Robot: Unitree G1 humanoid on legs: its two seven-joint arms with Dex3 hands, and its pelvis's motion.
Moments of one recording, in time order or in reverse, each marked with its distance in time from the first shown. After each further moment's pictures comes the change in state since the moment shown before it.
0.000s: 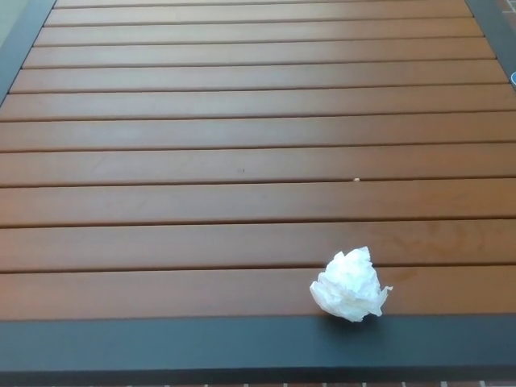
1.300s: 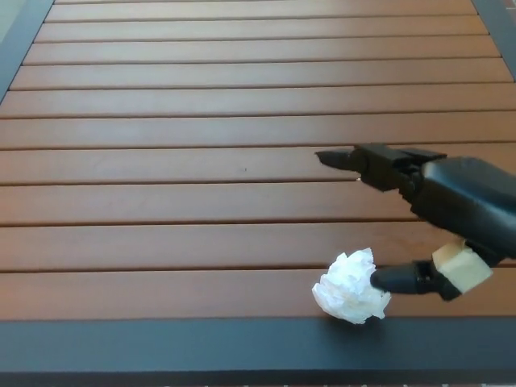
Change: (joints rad) left_arm 0.027 0.001 -0.036 -0.016 0.001 -0.072 -0.015; right_arm -0.569 -0.008 0.989 -0.140 -0.474 0.355 0.321
